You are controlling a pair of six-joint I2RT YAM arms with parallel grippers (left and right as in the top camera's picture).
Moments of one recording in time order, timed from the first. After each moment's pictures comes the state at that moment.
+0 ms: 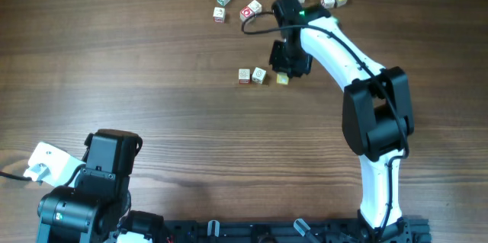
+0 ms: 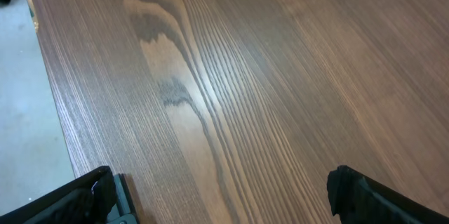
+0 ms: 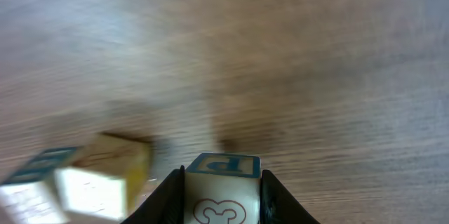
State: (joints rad) left arm -0.21 0.74 1.02 -1.52 -0.74 -1.26; right arm 0.39 2.23 1.77 -1.04 -0.07 0.64
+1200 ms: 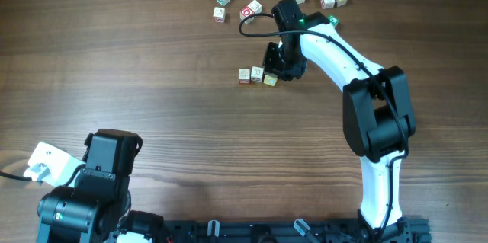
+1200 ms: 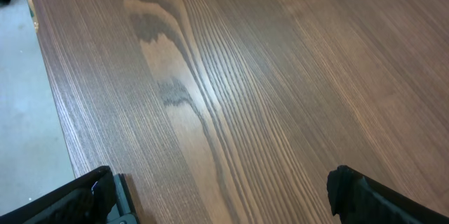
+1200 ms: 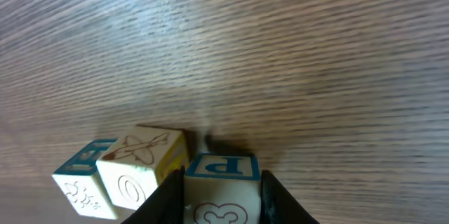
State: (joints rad) left arm -0.21 0.74 1.02 -1.52 -0.74 -1.26; right arm 0.39 2.22 1.71 -0.90 -0.23 0.66
